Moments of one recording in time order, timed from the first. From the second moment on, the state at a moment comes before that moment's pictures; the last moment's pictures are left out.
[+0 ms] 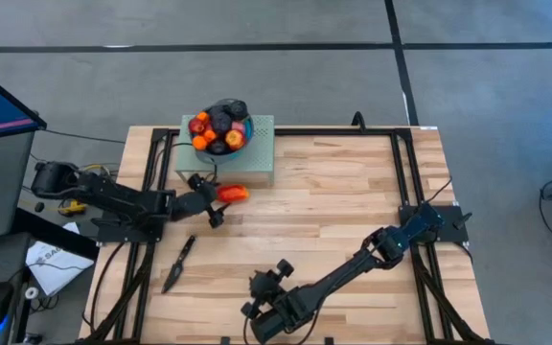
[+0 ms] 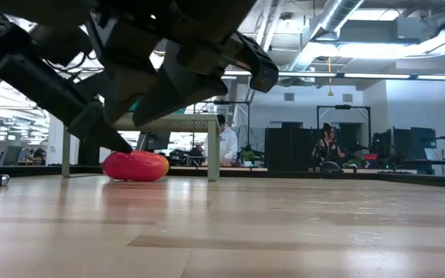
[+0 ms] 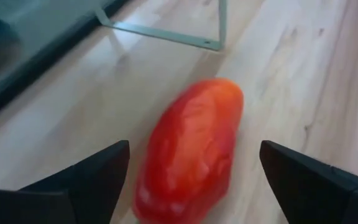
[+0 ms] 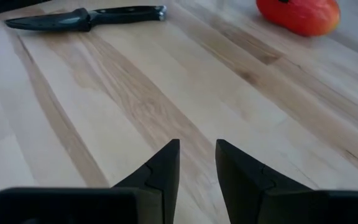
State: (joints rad) left arm -0.02 1.10 0.20 0.23 -0.60 -0.19; right arm 0.57 2.54 2.17 -0.81 0.91 1.04
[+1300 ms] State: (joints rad) left arm -0.27 1.14 0.20 0.38 -0.12 -0.13; right arm 0.67 2.54 2.33 -1.17 0.97 1.15
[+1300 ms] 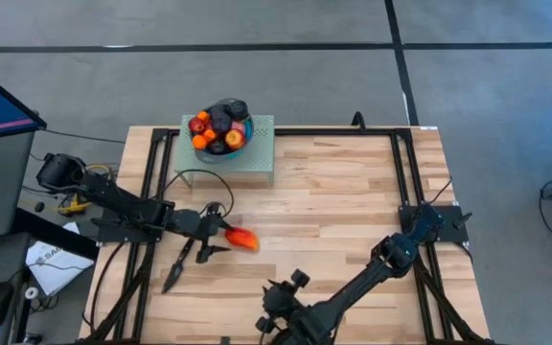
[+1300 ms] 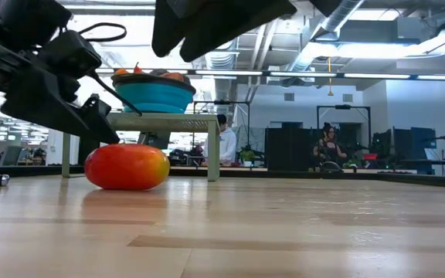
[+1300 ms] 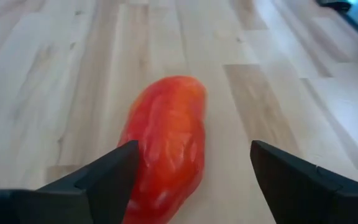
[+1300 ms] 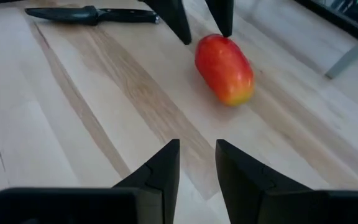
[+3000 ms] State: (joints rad) left arm -0.28 1.33 0.20 0.52 -0.10 -0.22; right arm 0.61 2.53 2.23 -1.05 0.73 1.21
